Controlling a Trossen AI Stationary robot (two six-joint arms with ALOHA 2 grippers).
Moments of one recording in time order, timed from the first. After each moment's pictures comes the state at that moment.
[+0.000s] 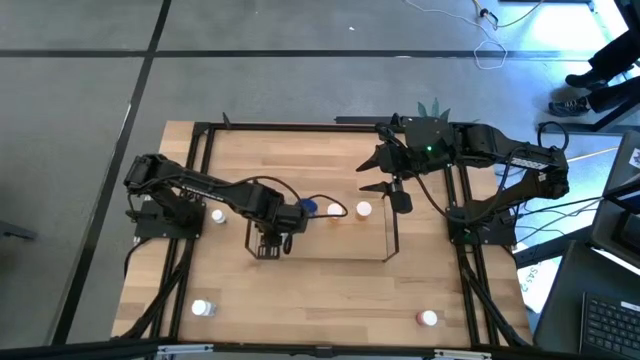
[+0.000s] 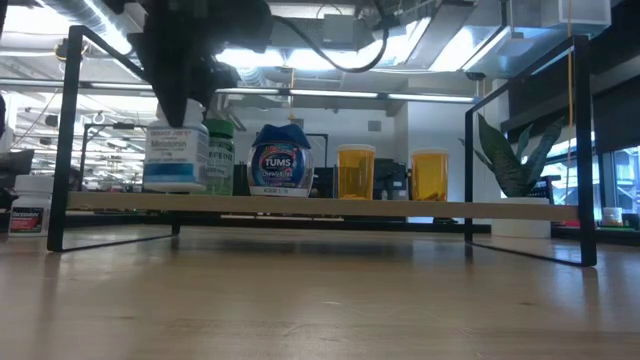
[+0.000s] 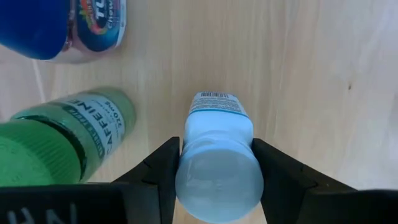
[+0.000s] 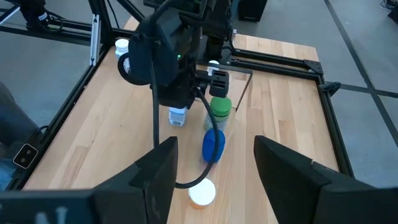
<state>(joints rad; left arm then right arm) -0.17 1.64 1.33 -1.03 -0.06 -0.20 -0.01 1.36 1.67 -0.88 -0.09 -0.17</state>
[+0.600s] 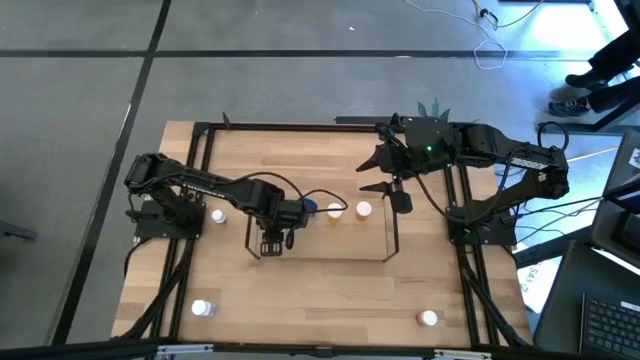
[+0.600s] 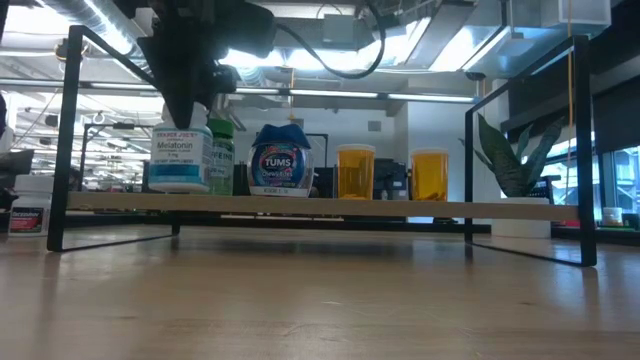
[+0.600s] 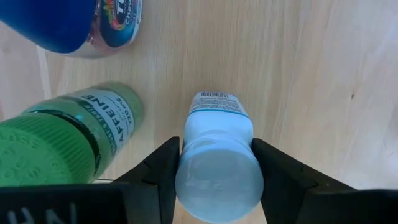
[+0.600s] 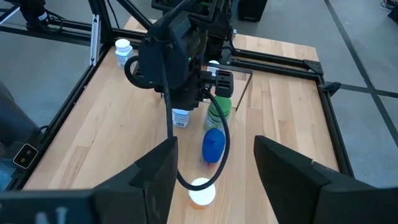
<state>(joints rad) -0.14 1.64 1.33 -1.03 -0.04 -0.23 -0.01 1.36 1.67 -0.88 -0.09 -0.17</state>
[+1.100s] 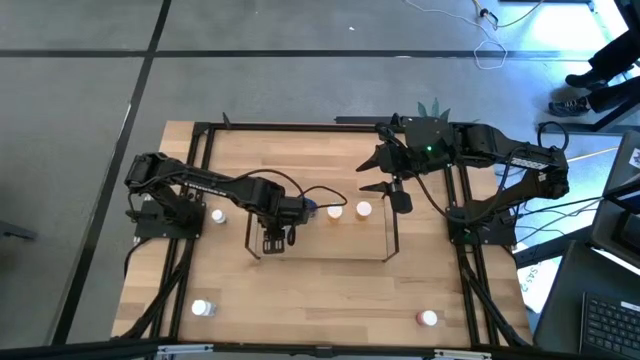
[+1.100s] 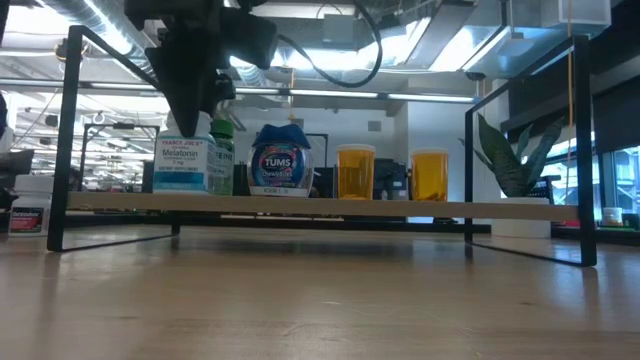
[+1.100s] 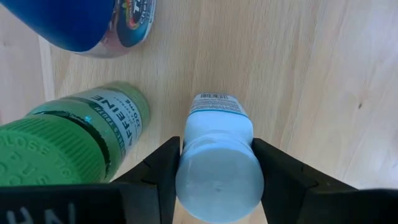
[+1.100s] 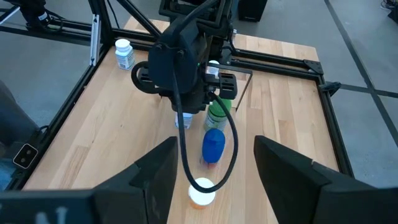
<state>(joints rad) -0.12 1.64 1.30 -1.00 -0.03 -0.25 -0.01 1.36 1.67 -0.88 -0.09 -0.17</state>
